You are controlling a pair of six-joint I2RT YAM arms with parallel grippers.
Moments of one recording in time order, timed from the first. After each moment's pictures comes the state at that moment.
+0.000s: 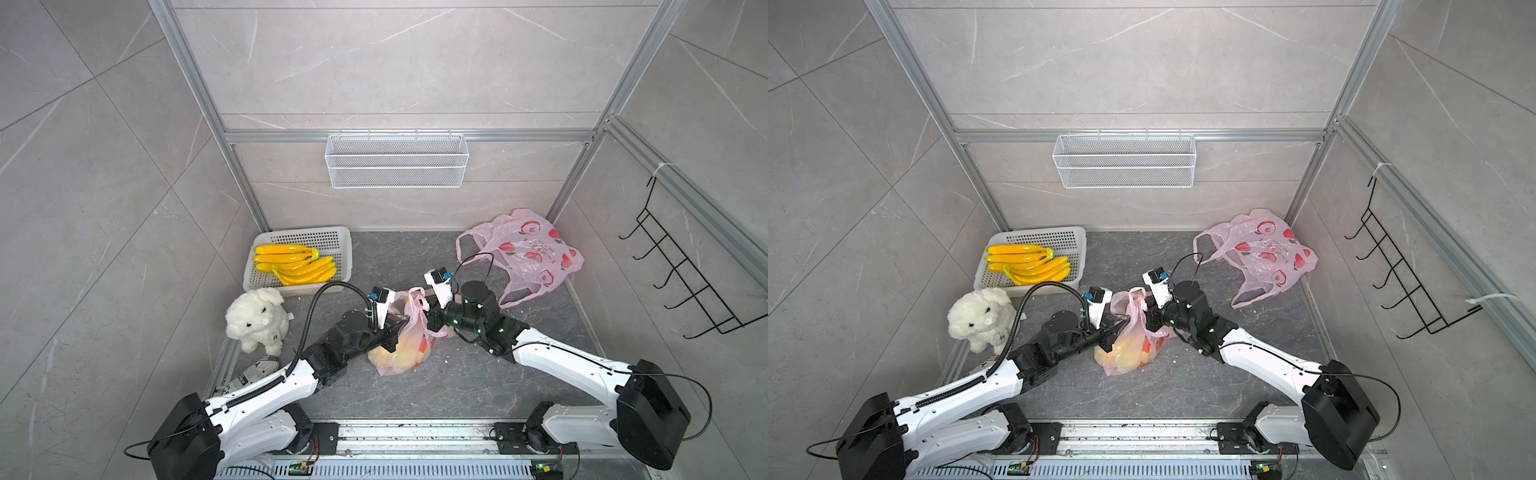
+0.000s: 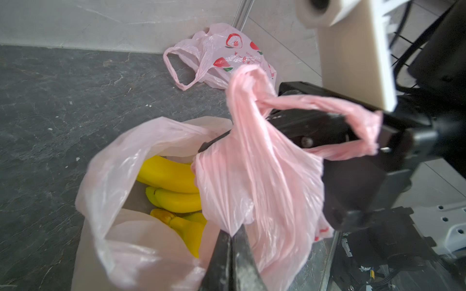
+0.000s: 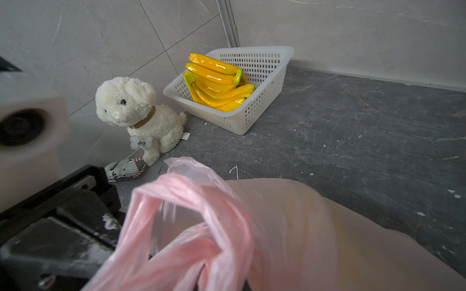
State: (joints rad) left arm -0.86 1.03 0.53 0.25 0.14 -0.41; right arm 0.71 1.30 0.77 0.19 -0.28 0.24
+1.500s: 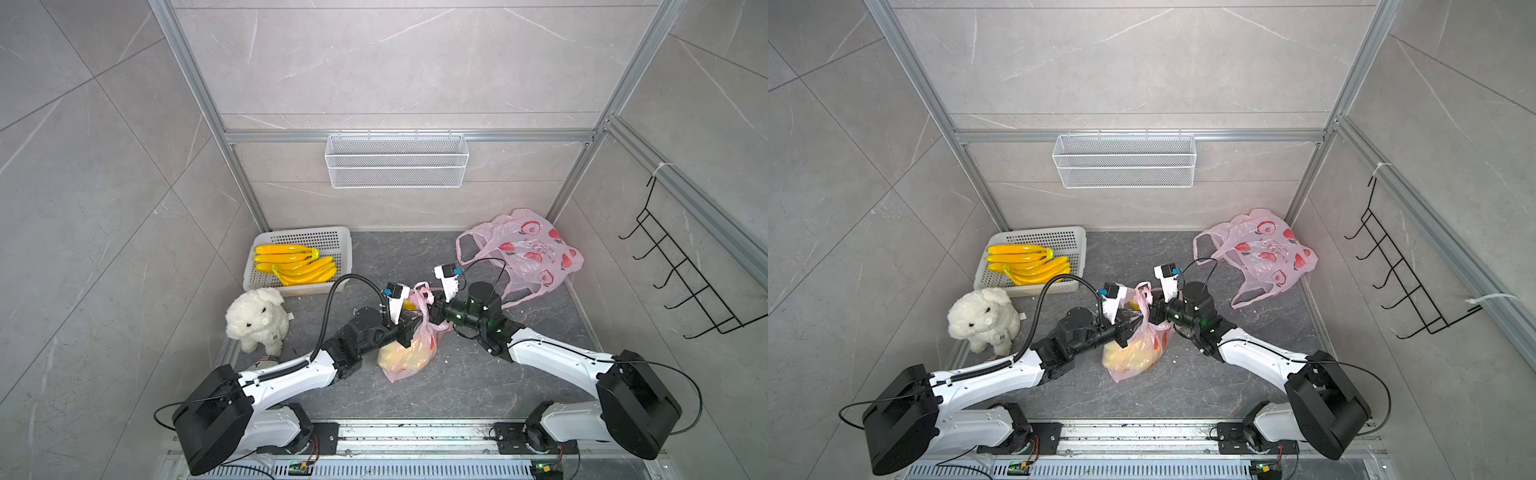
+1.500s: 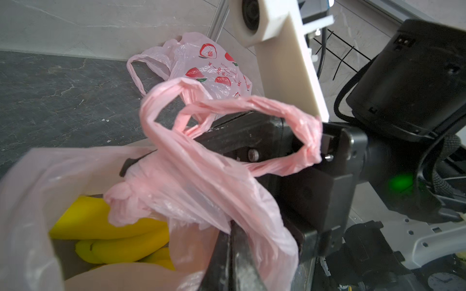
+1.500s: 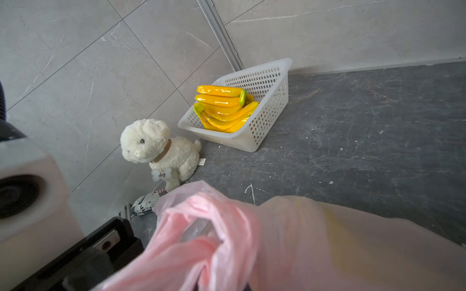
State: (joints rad) left arm -0.91 1.25 0.58 0.50 0.18 -0.49; right arm 0.63 1.37 0.69 0.50 -0.39 0.50
